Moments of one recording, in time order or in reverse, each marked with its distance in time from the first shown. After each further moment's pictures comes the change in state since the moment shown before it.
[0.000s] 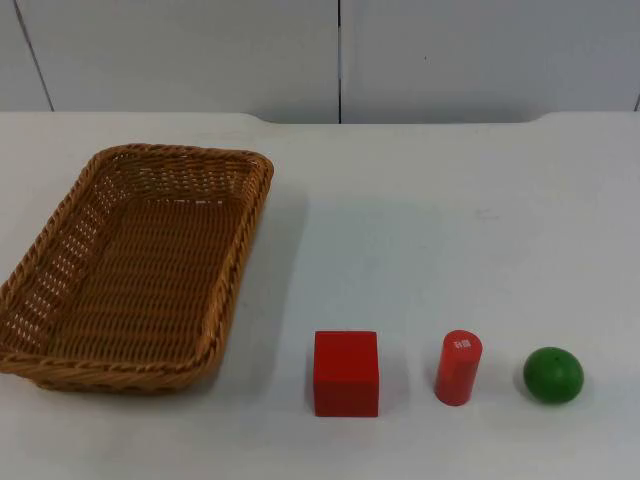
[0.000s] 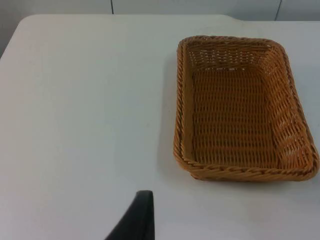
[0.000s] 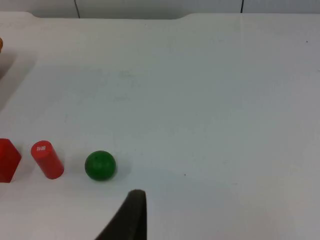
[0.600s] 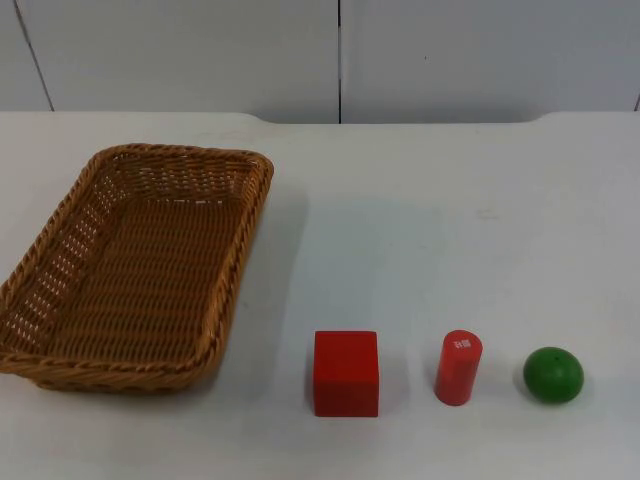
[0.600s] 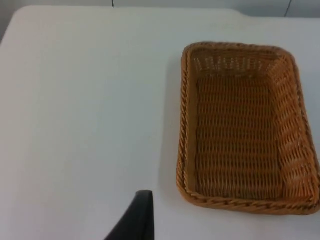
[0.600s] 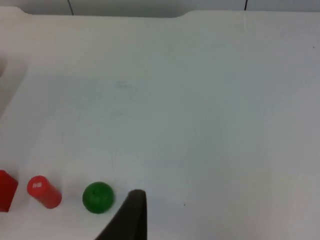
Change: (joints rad) right arm 0.000 0.544 -0.227 -0.001 -0.168 0.000; left arm 0.000 0.475 -0.164 0.000 -0.169 0.000
